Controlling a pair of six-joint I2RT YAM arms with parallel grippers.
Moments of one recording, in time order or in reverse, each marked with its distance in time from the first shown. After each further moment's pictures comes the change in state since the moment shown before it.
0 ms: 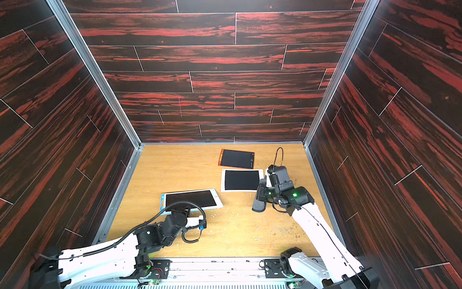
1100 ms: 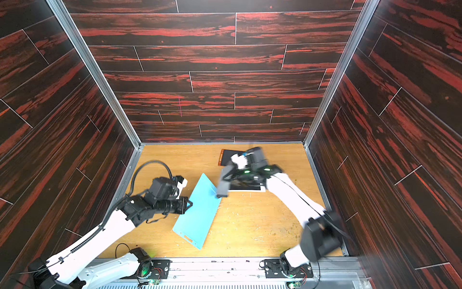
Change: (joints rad) left arm 0.440 0.126 0.609 -0.684 0.831 -1.548; right arm 0.041 0.349 0.231 0.277 -0.502 0.165
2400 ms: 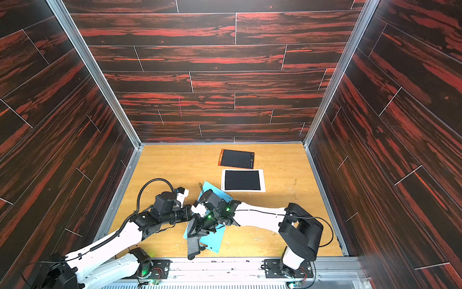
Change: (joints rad) left arm 0.013 -0.055 -0.508 0.622 0.184 -0.312; right arm 0.637 0.240 -0.280 0.478 -0.149 0.348
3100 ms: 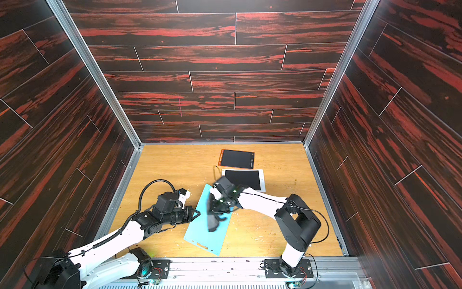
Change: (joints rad) left arm -0.005 0.033 0.000 -0.014 0.017 -0.002; right arm -0.246 0.053 0.039 -0.311 0.308 -0.269
